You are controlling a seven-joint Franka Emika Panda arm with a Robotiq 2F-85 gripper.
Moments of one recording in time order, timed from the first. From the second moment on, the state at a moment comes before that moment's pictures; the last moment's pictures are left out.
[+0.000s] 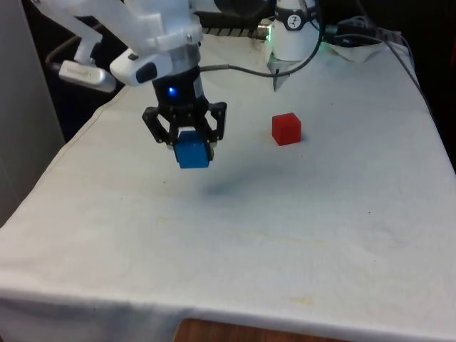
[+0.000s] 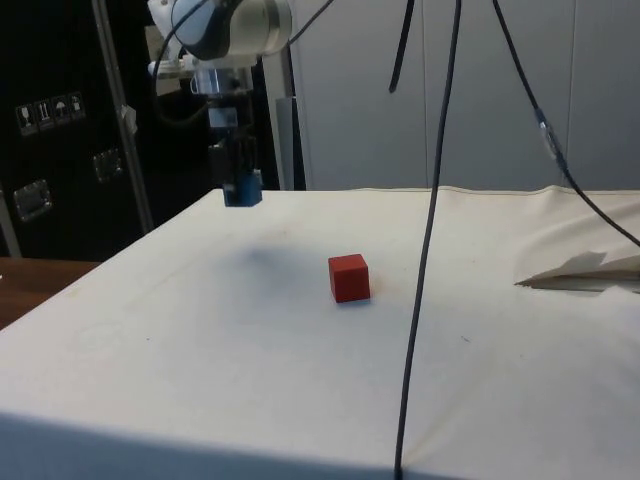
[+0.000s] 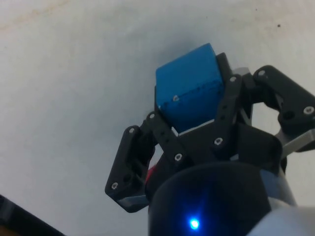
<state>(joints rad) 0.03 0.76 -0.33 -1.44 0.35 2.11 -0.47</state>
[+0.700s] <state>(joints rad) 0.04 0.63 -0.36 -1.49 0.32 2.00 -0.47</state>
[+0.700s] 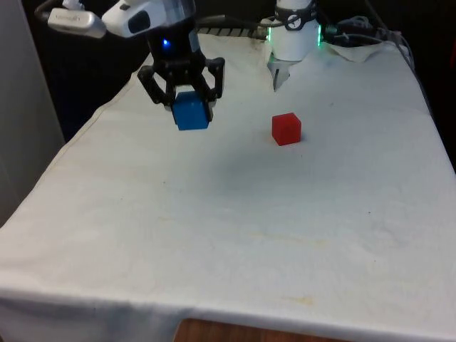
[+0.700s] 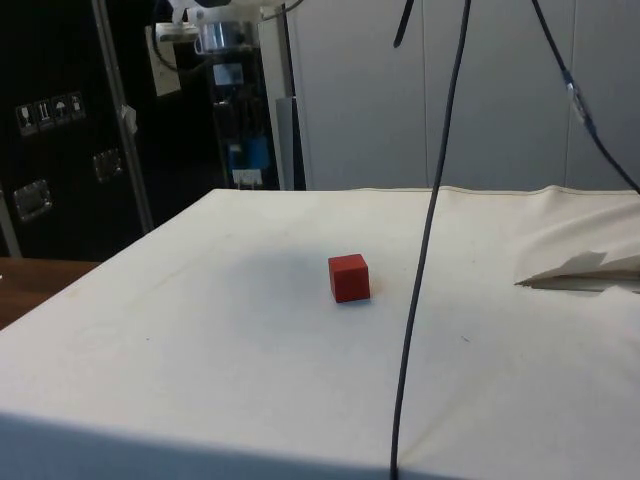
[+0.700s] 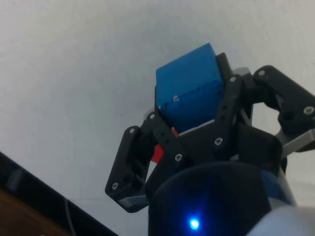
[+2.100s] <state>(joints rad) 0.09 0.27 -0.30 -1.82 0.16 2.01 -0.40</state>
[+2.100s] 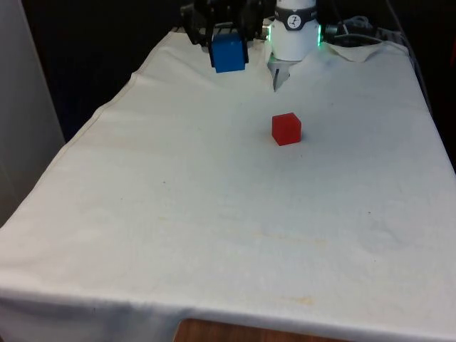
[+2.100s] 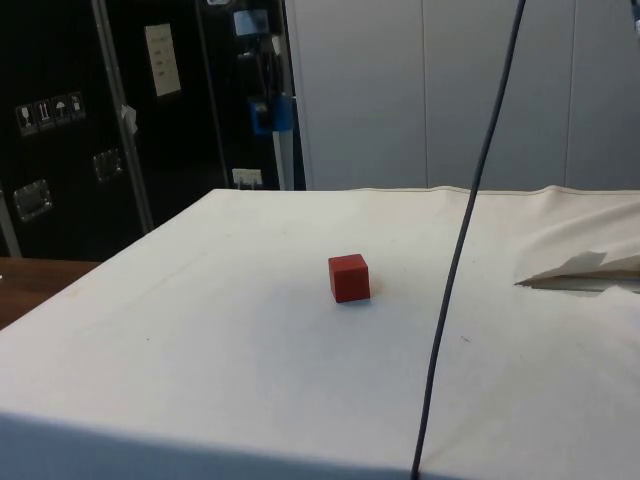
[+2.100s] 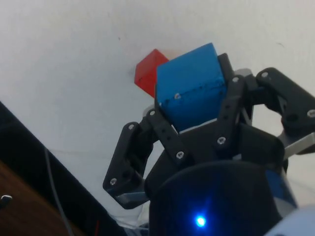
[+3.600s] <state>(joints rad) 0.10 0.08 -0.15 -2.14 0.08 2.24 -0.30</state>
